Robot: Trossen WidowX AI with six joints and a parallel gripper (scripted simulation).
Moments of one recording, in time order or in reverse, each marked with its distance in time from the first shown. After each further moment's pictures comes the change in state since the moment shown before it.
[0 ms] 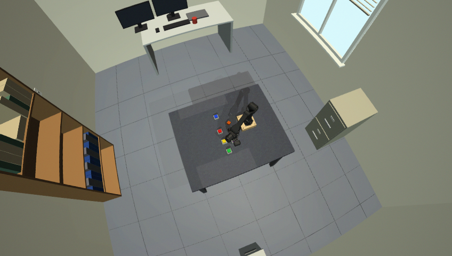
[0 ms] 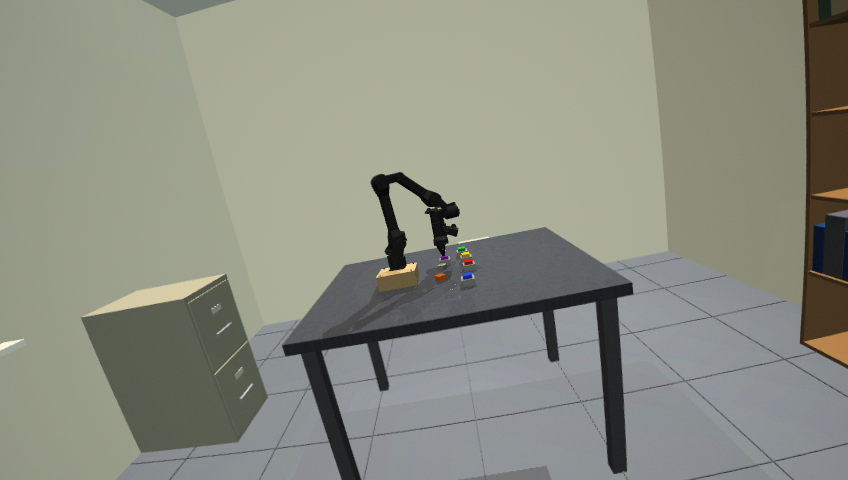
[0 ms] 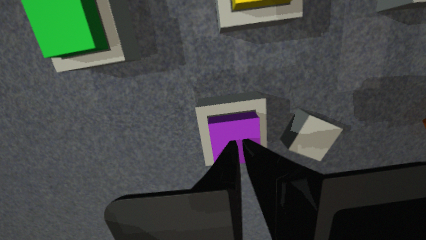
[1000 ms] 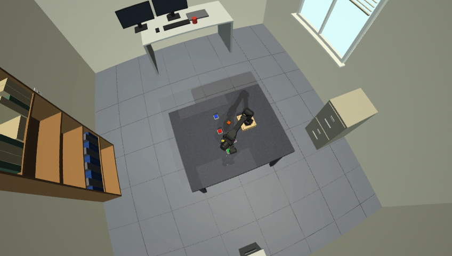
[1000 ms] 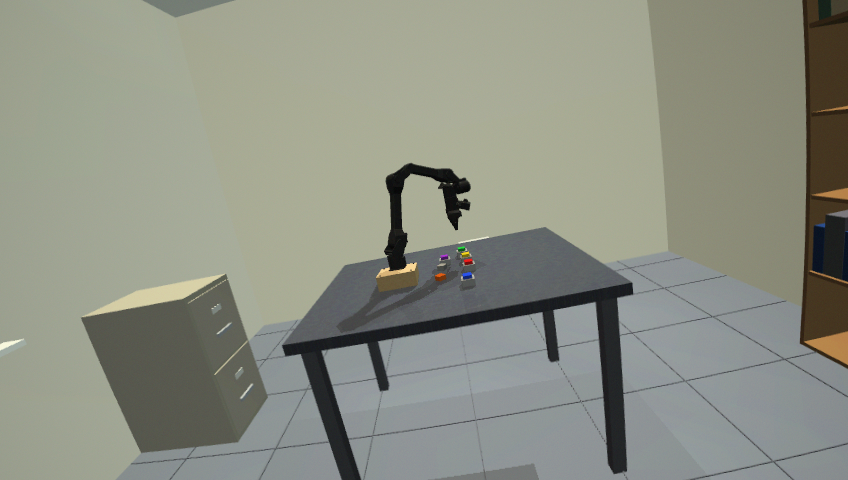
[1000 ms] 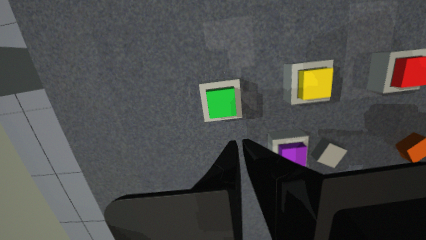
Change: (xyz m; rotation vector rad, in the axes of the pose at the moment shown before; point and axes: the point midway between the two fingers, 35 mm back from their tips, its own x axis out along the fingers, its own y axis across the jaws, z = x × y) arm -0.093 0.079 0.078 -0.009 -0.026 0.021
